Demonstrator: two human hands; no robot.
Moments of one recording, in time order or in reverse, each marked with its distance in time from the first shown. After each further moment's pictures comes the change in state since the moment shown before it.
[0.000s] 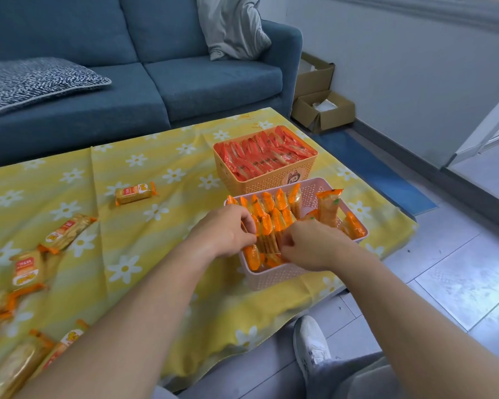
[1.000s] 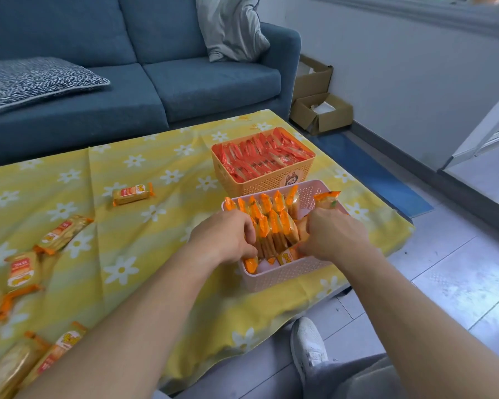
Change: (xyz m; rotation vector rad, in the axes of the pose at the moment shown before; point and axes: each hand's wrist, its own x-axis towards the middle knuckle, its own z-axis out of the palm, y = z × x) left_hand -0.007 0.010 0.002 0.156 -0.012 -0.022; right_hand -0.006 0.016 -0.010 -0.093 0.193 0.250
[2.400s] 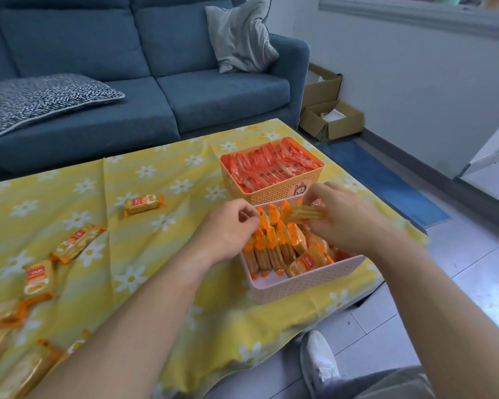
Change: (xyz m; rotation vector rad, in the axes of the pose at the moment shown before) left_hand 0.000 -0.001 -0.018 -0.431 0.187 0.042; right_hand 0.015 0.019 -0.034 0.299 0.186 -0.324
